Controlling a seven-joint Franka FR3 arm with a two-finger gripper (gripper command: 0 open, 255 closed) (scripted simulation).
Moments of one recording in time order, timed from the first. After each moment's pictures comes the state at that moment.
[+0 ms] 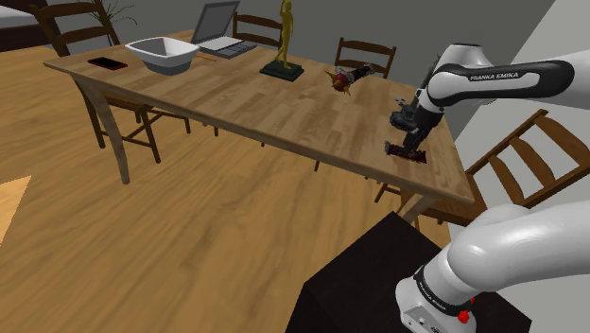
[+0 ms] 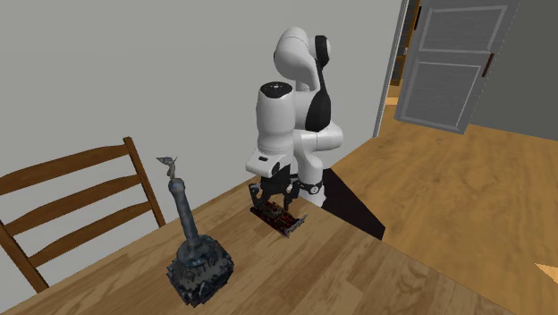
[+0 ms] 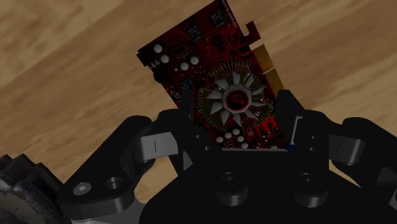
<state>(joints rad) -0.11 -0.51 -0.51 -2.51 -0.29 2.01 -0.44</state>
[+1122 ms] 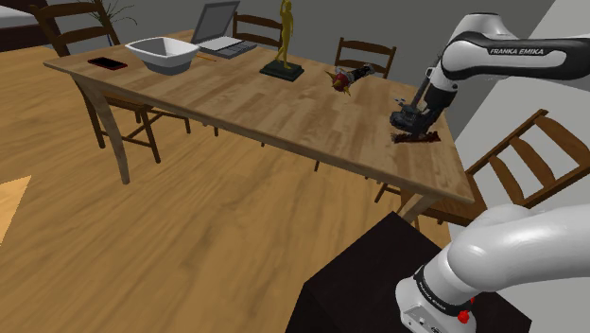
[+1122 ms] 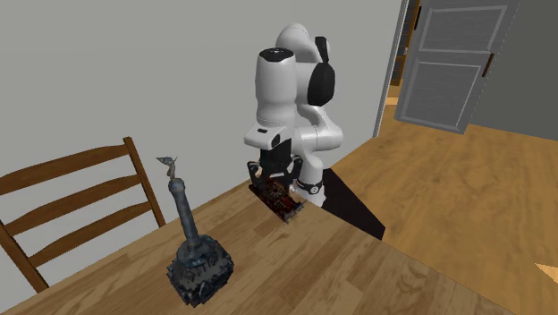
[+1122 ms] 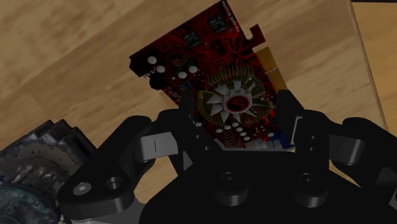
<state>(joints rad) -0.10 -0.56 -0.46 -2.37 -0.27 1.83 -0.44</state>
